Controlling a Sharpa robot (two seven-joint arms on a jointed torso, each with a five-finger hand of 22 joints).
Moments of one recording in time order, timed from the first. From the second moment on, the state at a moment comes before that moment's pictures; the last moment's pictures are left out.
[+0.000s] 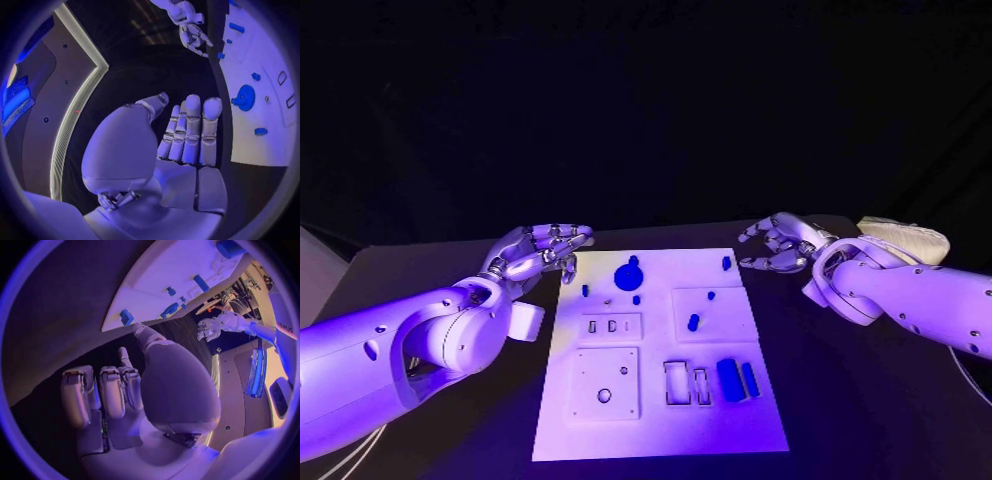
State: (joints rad) left arm 1.18 -0.89 -0.02 1.58 -0.07 -0.28 0.42; left_hand 1.39 -0.20 0.51 0.14 0.05 0.89 0.18 0.21 0.23 1.10 0.13 0.09 0.10 1.09 0.05 0.94 0.68 0.17 1.07 0.15 1.16 0.81; right arm 1.27 -0.92 -0.15 1.28 -1.09 -0.45 0.15; right_hand 1.40 -0.23 0.29 0.14 0.20 0.90 0.18 0.07 0.33 1.46 0.09 1.57 1.31 1.47 0.02 1.56 1.31 0.01 1.47 0.12 1.57 1.31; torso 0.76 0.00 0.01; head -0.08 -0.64
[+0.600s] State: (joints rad) left arm 1.18 -0.89 -0.02 1.58 -0.07 -0.28 0.42; left_hand 1.39 -0.20 0.51 0.14 0.05 0.89 0.18 0.21 0.23 1.10 0.13 0.09 0.10 1.09 0.05 0.94 0.68 0.17 1.07 0.15 1.16 0.81; right arm 1.26 -0.87 -0.15 1.23 -1.11 -0.43 0.14; right_hand 1.42 -0.21 0.28 0.14 0.20 0.90 0.18 0.07 0.33 1.46 0.09 1.57 1.31 1.47 0.02 1.56 1.31 0.01 1.47 0.12 1.57 1.31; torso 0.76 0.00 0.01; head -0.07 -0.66
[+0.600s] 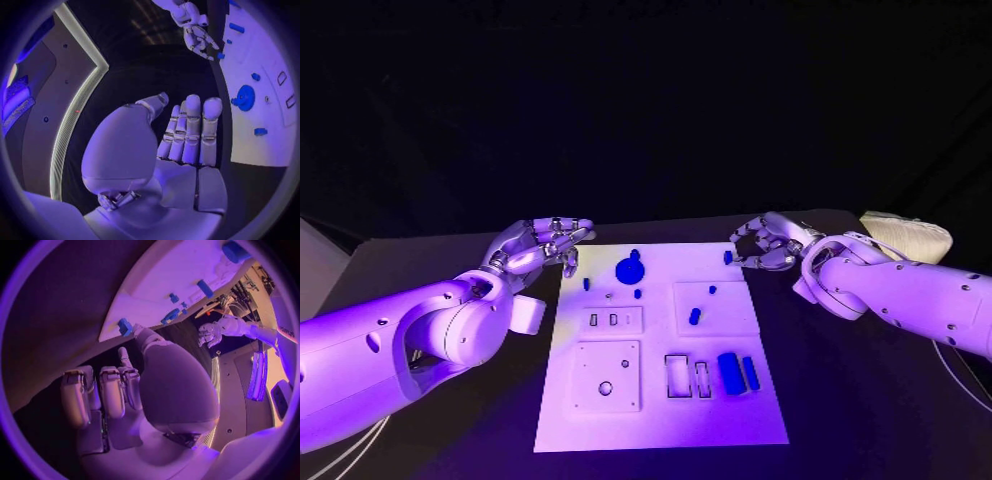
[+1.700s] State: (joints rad) left arm 1.18 -0.89 -0.02 1.58 -0.07 -0.28 0.41; left_hand 1.39 -0.20 0.52 0.14 0.05 0.89 0.19 0.21 0.23 1.10 0.13 0.09 0.09 1.09 0.05 0.94 0.68 0.17 1.07 0.15 1.16 0.81; right arm 1.25 -0.81 -0.15 1.19 -1.12 -0.39 0.11; right_hand 1.42 -0.20 0.31 0.14 0.20 0.95 0.17 0.09 0.34 1.46 0.09 1.57 1.31 1.47 0.02 1.56 1.31 0.01 1.47 0.12 1.57 1.31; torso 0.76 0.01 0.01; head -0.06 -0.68
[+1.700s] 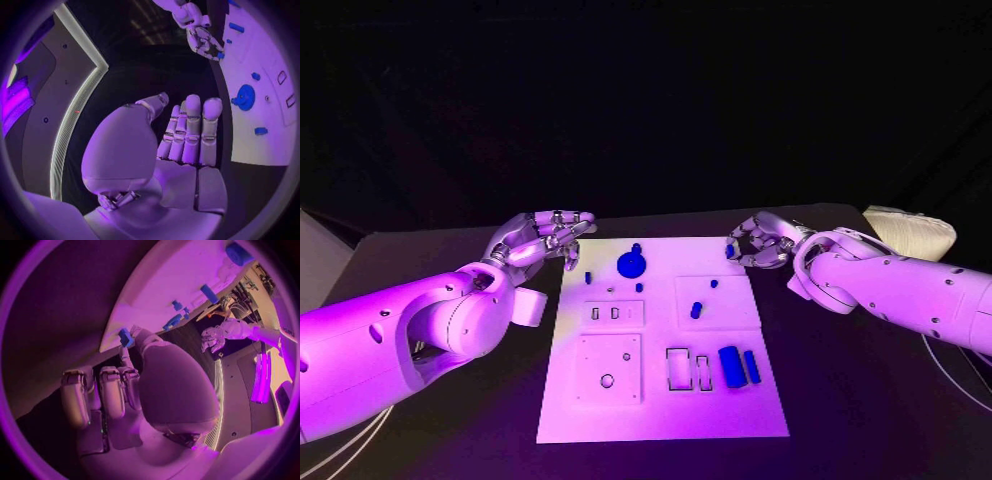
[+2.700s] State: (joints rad) left arm 1.18 -0.89 -0.02 1.58 -0.07 -0.28 0.41; left_hand 1.38 -0.19 0.52 0.14 0.05 0.89 0.19 0.21 0.23 1.10 0.13 0.09 0.09 1.09 0.05 0.94 0.68 0.17 1.07 0.15 1.16 0.81; right arm 1.25 -0.80 -0.15 1.18 -1.14 -0.39 0.08; right_hand 1.39 -0.16 0.40 0.15 0.15 1.02 0.15 0.12 0.34 1.46 0.07 1.57 1.31 1.47 0.00 1.56 1.31 0.01 1.47 0.11 1.57 1.31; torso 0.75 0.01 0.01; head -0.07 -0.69
